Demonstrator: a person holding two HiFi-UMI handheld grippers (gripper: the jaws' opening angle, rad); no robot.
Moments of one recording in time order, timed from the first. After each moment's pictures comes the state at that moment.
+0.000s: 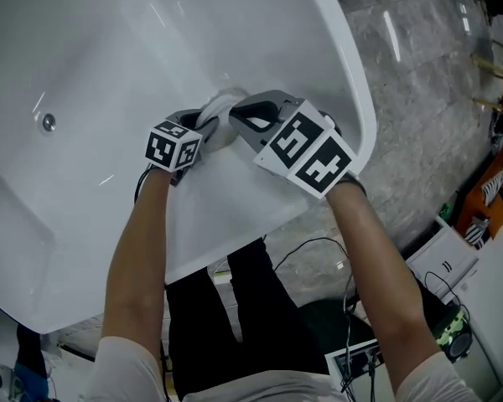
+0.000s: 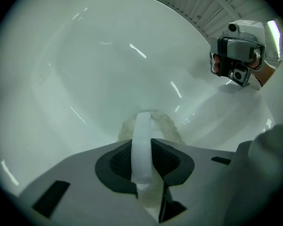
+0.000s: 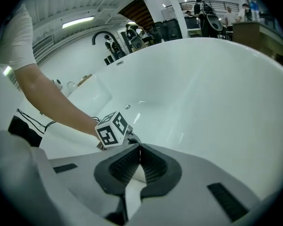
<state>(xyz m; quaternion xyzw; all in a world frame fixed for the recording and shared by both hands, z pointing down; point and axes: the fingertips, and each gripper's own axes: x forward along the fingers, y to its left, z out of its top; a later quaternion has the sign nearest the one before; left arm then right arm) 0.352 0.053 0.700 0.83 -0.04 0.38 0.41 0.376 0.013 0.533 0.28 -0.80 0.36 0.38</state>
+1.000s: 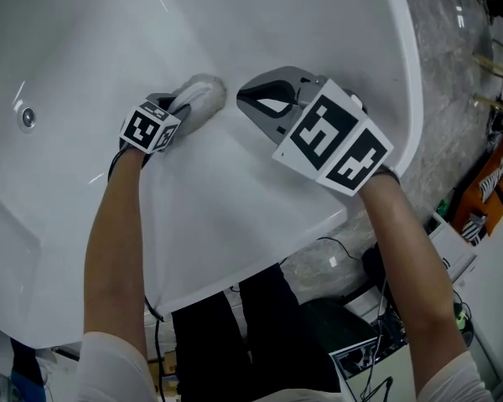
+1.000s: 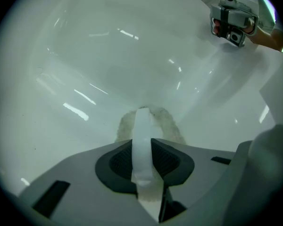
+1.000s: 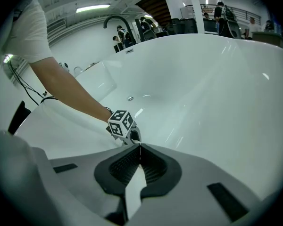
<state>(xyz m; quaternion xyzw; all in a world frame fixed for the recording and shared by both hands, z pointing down) 0.289 0.040 0.806 0.82 0.00 0.48 0.31 0.370 0.010 0.573 0.24 -0.82 0.30 0.43</state>
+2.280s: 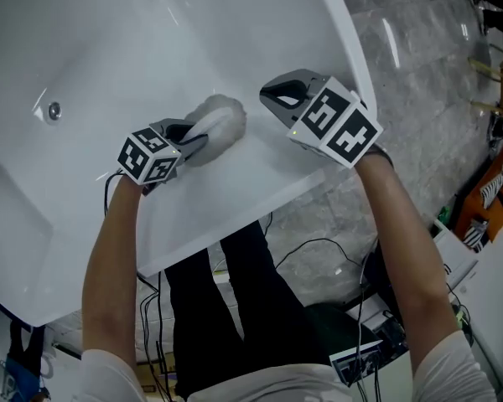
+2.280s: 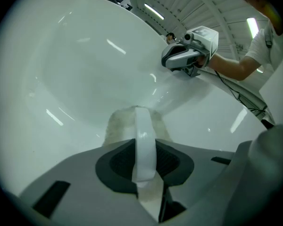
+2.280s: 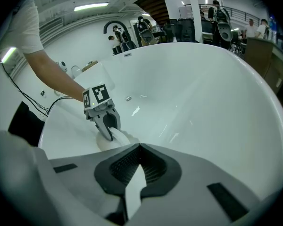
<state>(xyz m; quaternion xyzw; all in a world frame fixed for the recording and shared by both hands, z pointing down) 0.295 0.083 0.627 0.84 0.08 0.39 0.37 0.408 0.024 0.524 0.25 -0.80 0.30 0.45</state>
